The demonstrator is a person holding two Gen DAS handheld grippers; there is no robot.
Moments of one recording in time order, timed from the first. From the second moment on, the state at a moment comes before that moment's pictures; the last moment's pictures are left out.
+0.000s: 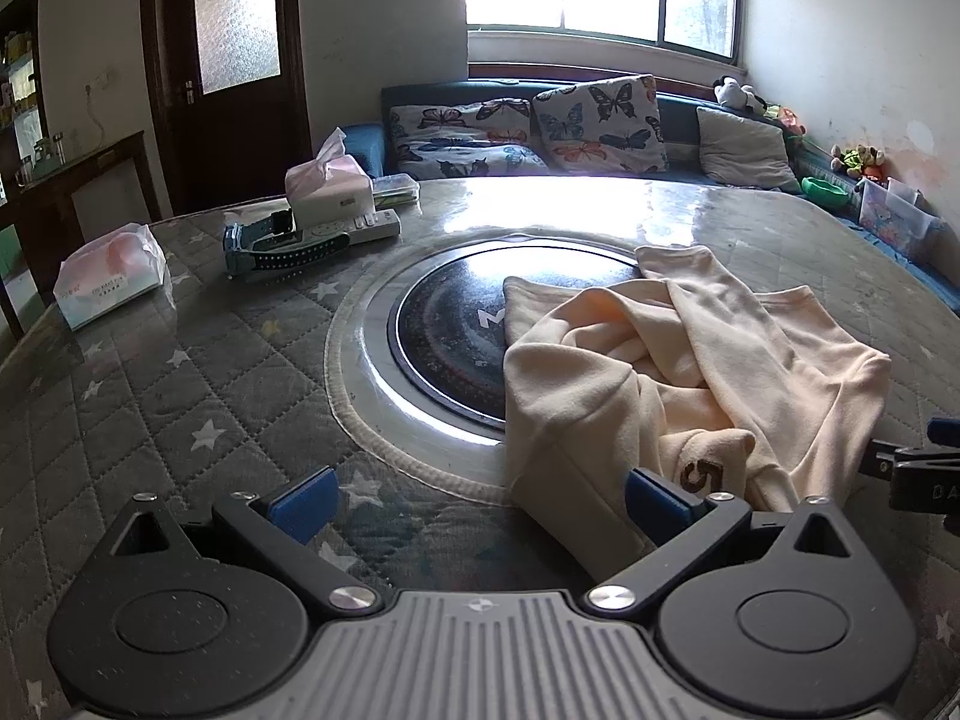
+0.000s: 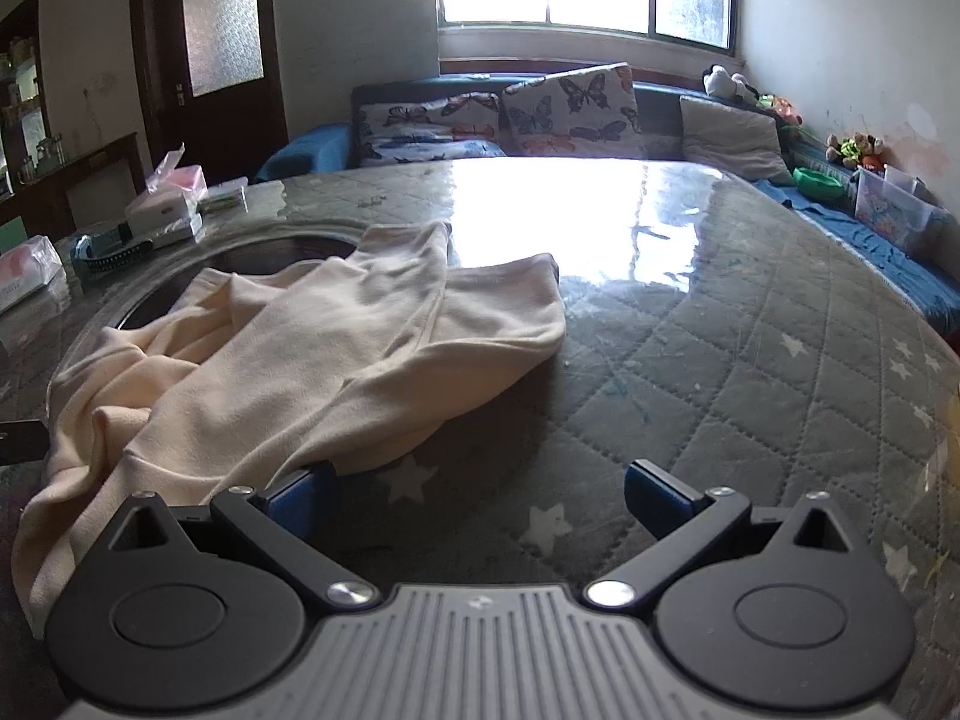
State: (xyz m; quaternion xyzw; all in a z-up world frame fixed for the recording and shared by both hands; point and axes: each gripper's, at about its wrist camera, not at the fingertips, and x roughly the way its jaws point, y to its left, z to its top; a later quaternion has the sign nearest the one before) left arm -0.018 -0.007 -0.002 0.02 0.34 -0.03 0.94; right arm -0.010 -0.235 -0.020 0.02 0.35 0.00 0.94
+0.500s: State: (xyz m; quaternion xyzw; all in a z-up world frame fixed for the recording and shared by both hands) left arm -0.016 -0.011 -0.004 0.02 0.35 -0.04 0.93; right arm -0.008 -0.235 -0.030 0.00 0.36 -0.01 0.93
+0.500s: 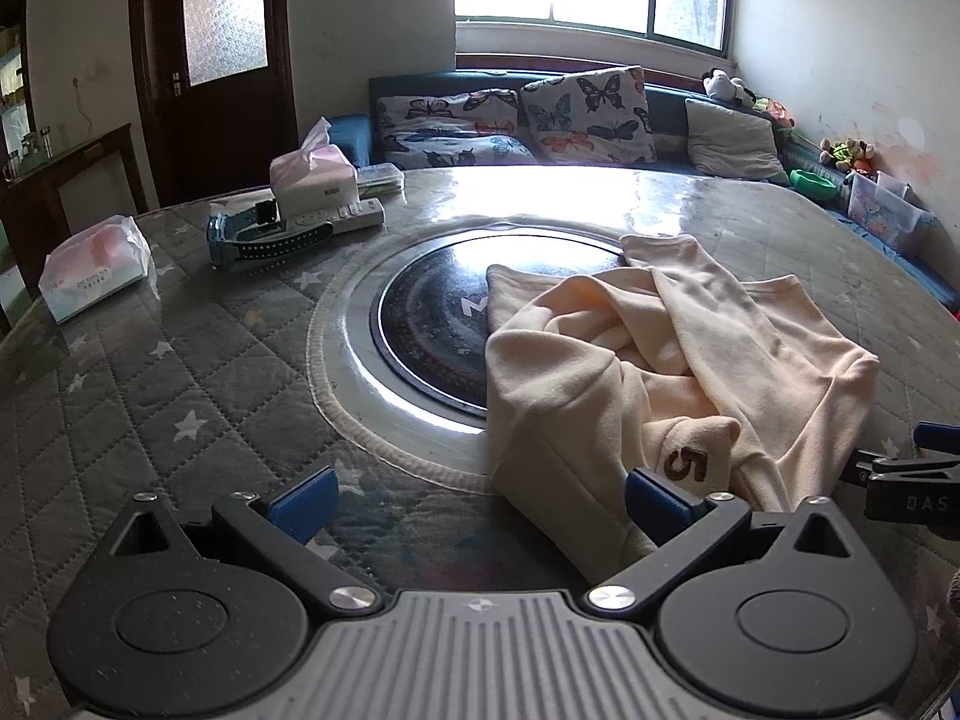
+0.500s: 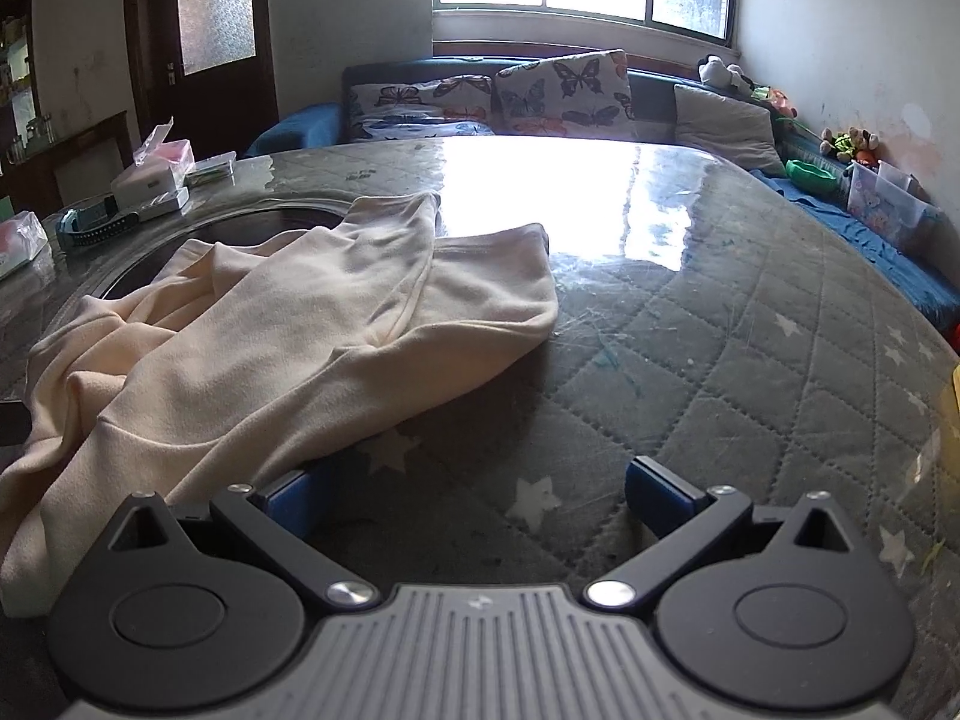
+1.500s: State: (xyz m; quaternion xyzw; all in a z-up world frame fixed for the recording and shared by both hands) left arm -0.028 -0.023 -0.002 0.04 0.36 -0.03 0.93; right arm -0.034 -0.211 -0.016 -0.02 0.37 0.01 0.93
